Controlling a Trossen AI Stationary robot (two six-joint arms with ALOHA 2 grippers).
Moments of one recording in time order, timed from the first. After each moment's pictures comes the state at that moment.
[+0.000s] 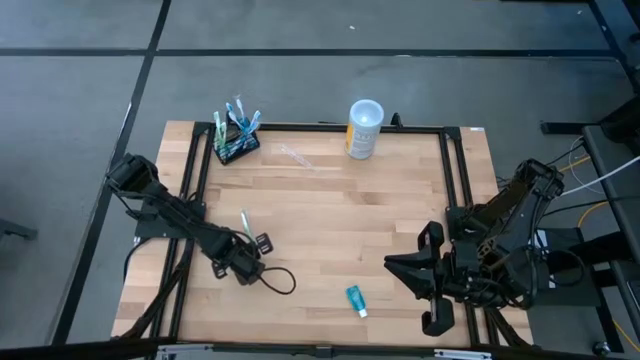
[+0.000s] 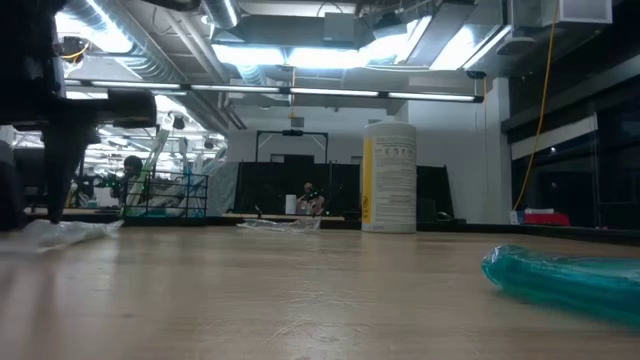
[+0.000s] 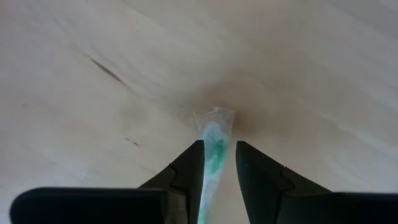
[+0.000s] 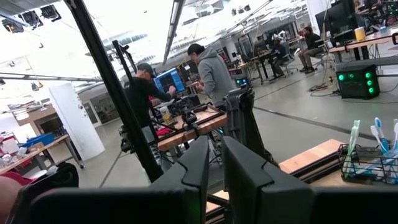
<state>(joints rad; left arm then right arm) -0.57 1.51 0.79 -0.68 -0.18 0.49 0.94 1.47 1.44 0.37 1.11 0.09</state>
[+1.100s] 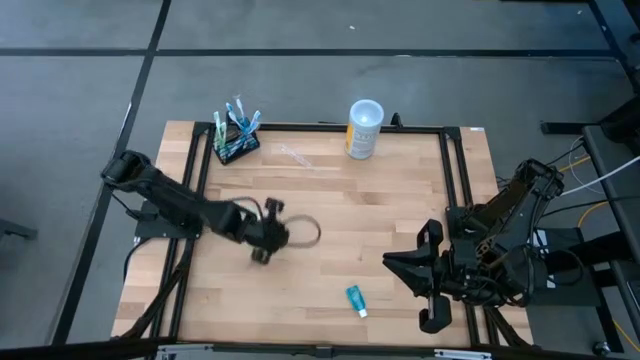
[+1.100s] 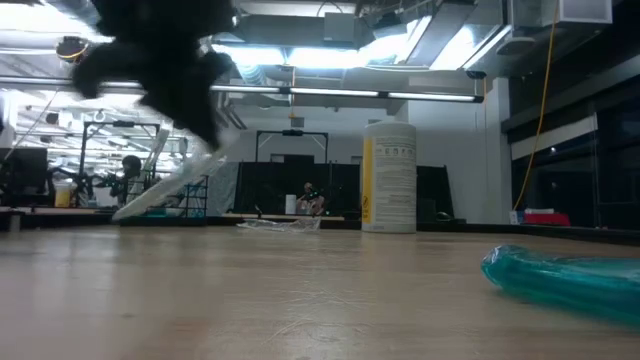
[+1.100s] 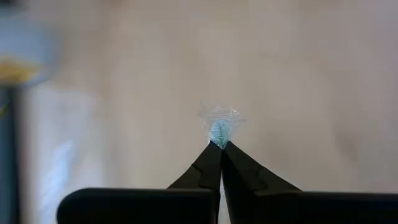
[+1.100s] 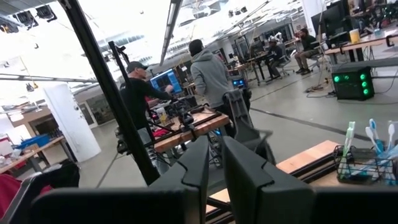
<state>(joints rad) -0.34 1.44 0.89 -0.53 -0.43 0.09 0.93 1.47 1.44 0.37 1.11 0.09</state>
